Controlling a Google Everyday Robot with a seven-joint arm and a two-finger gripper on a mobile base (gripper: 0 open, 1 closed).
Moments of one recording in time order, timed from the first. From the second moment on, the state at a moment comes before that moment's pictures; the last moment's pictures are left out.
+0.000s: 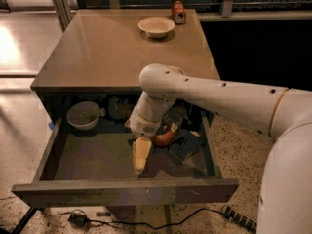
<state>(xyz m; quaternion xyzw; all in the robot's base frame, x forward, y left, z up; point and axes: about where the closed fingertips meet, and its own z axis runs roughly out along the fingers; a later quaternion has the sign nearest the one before) 0.518 0.070 0.653 -0.76 0.61 0.22 0.10</state>
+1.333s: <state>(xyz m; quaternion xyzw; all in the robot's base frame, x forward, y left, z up) 0.520 0.065 0.646 -0.74 0.66 0.12 0.05</state>
